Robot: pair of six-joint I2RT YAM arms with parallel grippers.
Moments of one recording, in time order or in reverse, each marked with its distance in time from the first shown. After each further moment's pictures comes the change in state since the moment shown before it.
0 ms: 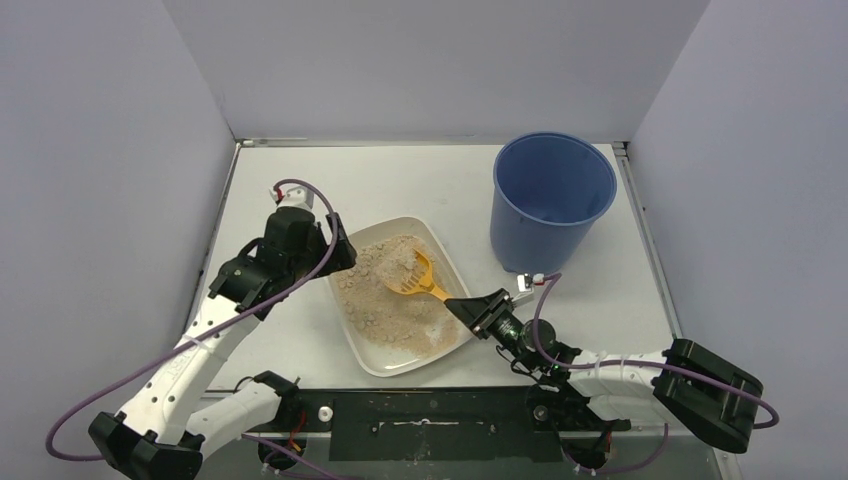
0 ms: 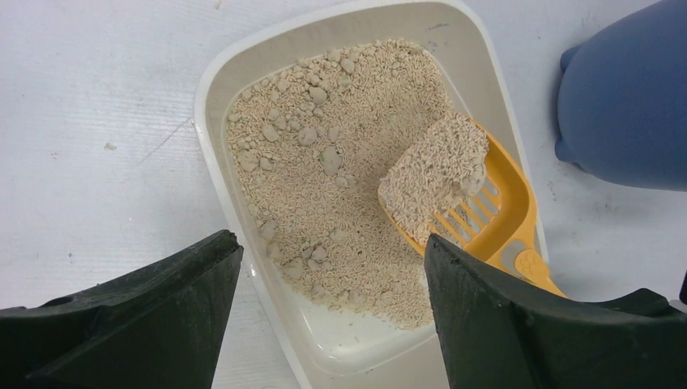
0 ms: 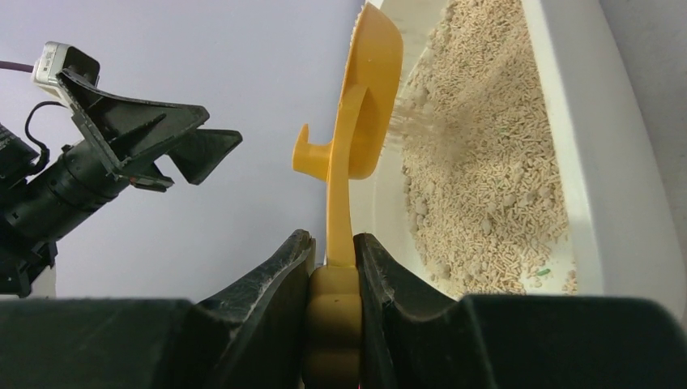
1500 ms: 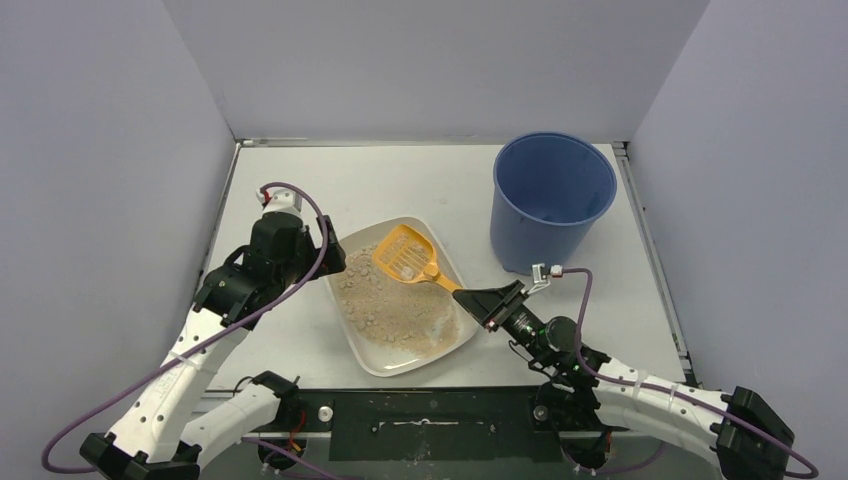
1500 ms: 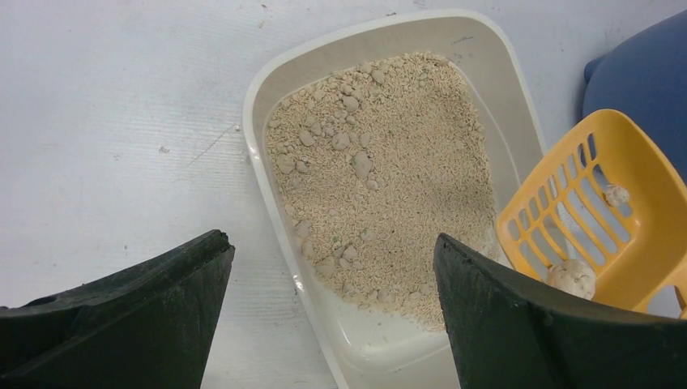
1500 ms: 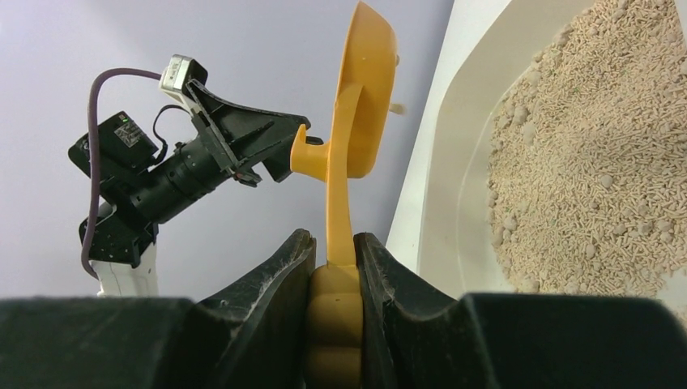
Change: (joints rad) left arm 0.012 -0.070 0.032 -0.070 -0.064 0.061; right arm -0.037 -0.377 0.072 -0.295 -0.105 -0.024
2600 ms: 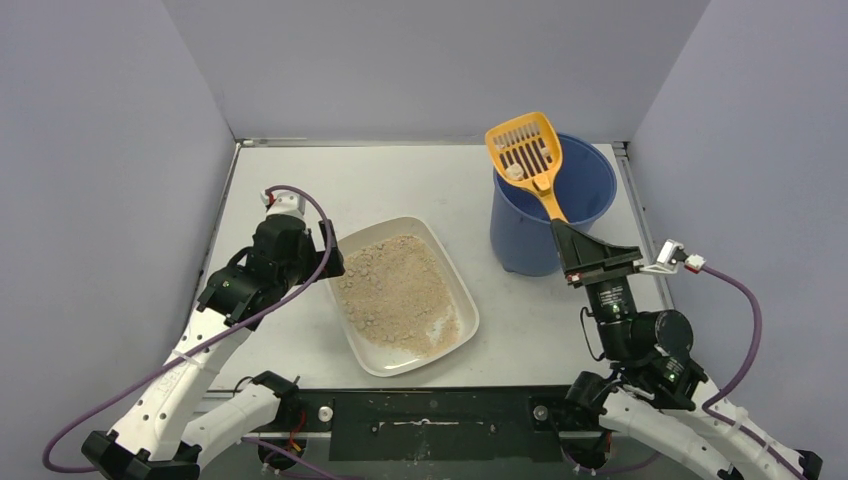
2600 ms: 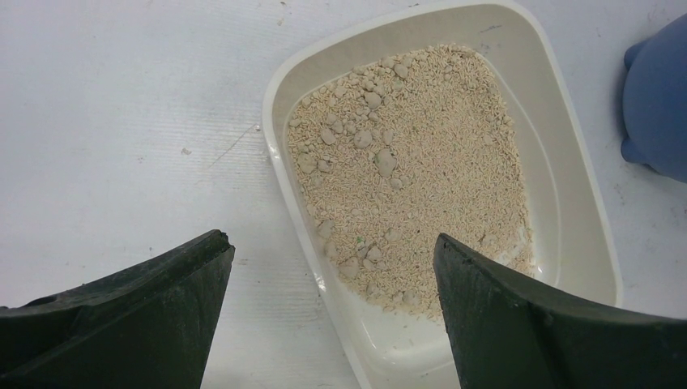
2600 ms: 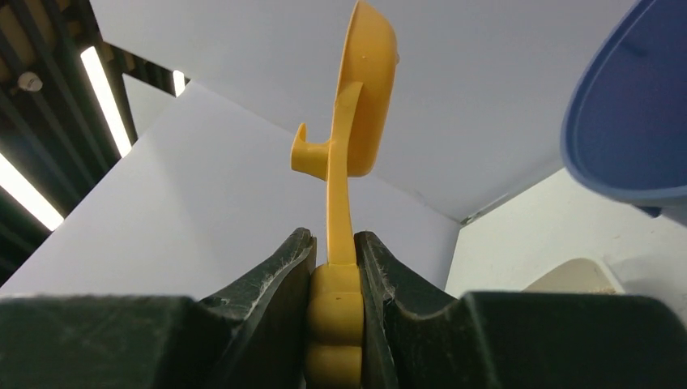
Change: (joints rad) left arm 0.000 -0.001 -0.031 0.008 -0.027 0.056; right arm -0.032 -0.305 0.559 -0.575 0.431 -0.306
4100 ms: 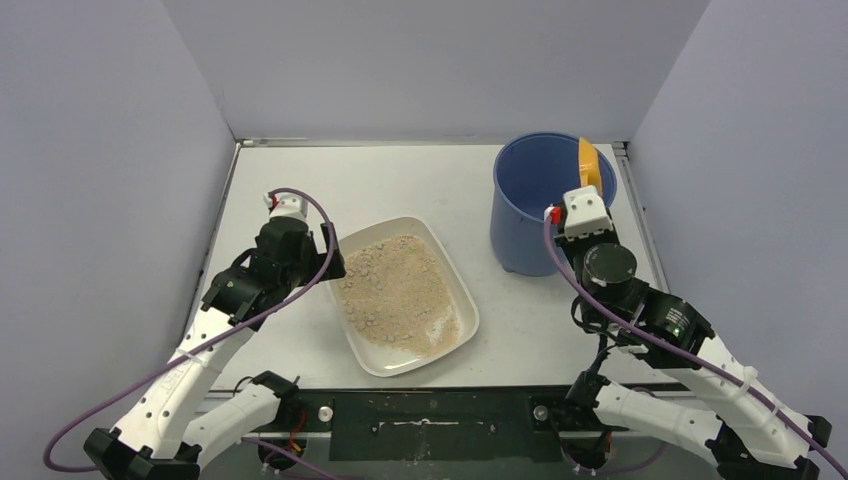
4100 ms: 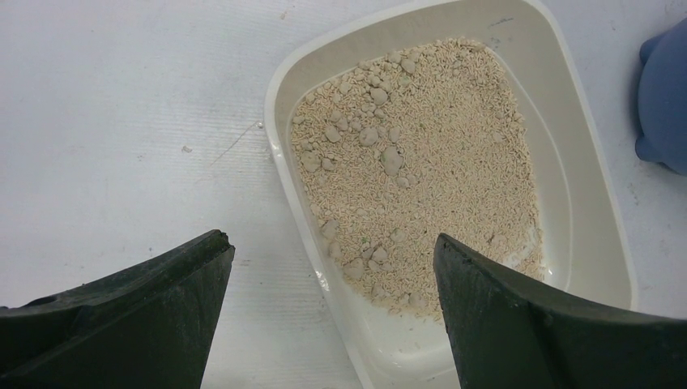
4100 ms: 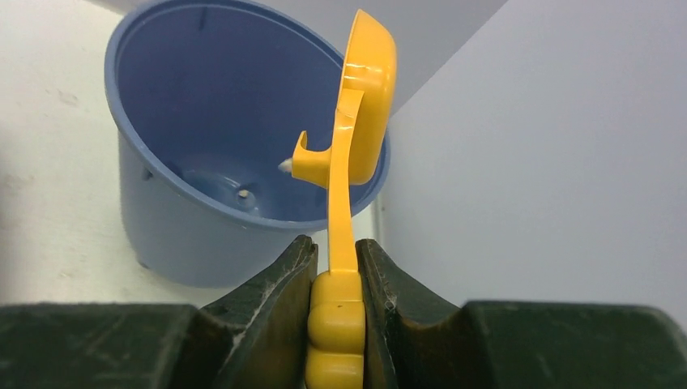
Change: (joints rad) left arm 0.000 0.002 -0.034 0.023 -0.003 0.004; right arm 0.001 0.357 0.470 -0.761 0.404 -1.236
